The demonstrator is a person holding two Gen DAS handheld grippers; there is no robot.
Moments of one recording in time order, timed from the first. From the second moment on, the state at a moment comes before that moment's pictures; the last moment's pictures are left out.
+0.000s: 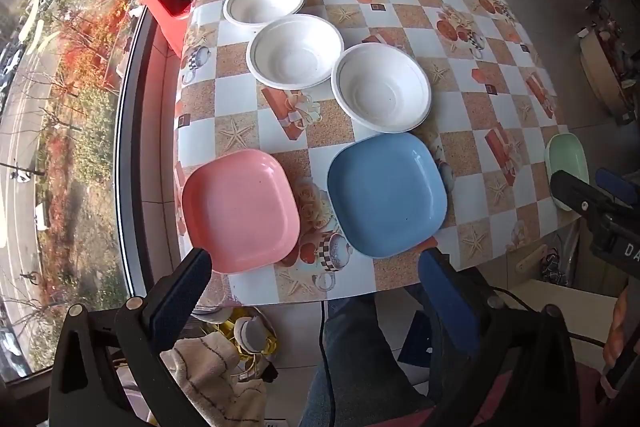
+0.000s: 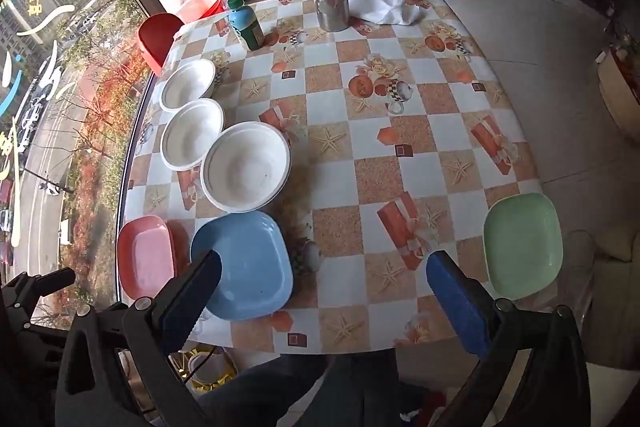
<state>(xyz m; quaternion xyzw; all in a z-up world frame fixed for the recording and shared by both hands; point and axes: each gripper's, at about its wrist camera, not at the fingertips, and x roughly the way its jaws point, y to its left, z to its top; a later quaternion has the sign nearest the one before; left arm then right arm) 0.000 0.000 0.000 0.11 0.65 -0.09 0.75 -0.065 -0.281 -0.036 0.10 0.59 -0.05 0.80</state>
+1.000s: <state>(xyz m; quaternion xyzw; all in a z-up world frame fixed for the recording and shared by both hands) 0.006 0.029 0.006 0.12 0.67 -0.06 0.73 -0.062 -0.248 -0.040 0.11 0.64 -0.04 0.76</state>
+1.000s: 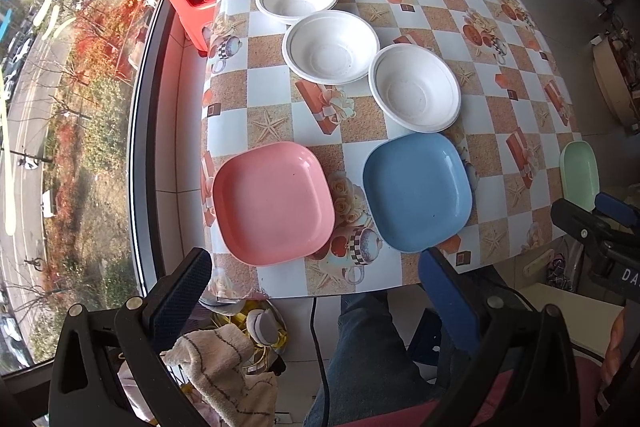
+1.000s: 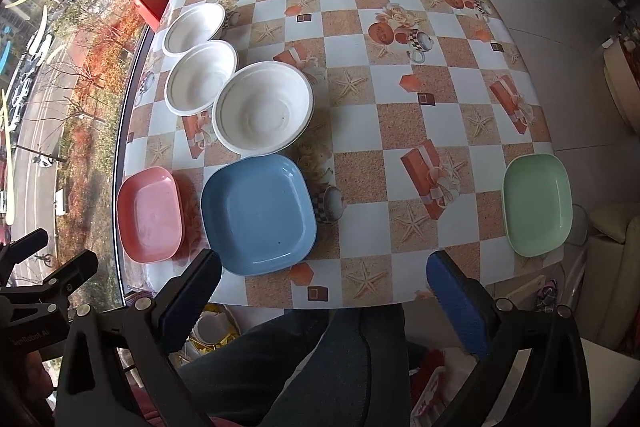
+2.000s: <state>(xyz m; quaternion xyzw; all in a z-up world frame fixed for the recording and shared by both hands) 0.013 0.030 0.004 0.10 0.66 -0.05 0.74 -0.055 -0.253 -0.042 0.11 0.64 -0.03 0.76</state>
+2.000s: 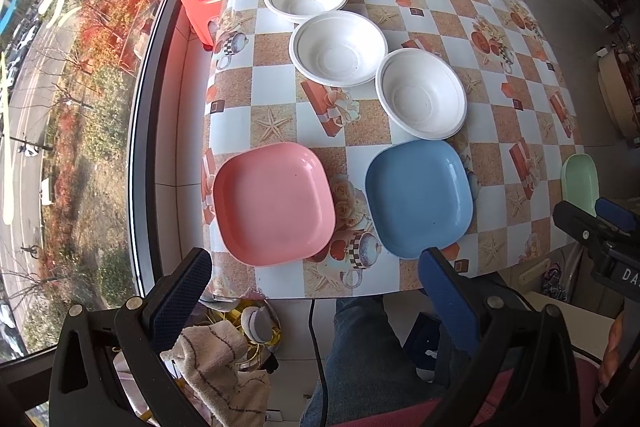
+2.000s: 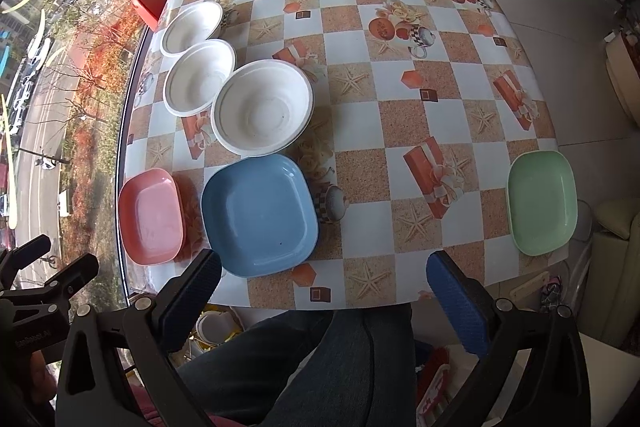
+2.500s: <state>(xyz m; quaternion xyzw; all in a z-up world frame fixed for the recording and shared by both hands) 0.026 0.005 -0.003 0.07 0.67 -0.05 0.74 -0.031 -0.270 -0.045 0.08 0.66 -0.01 0.75</state>
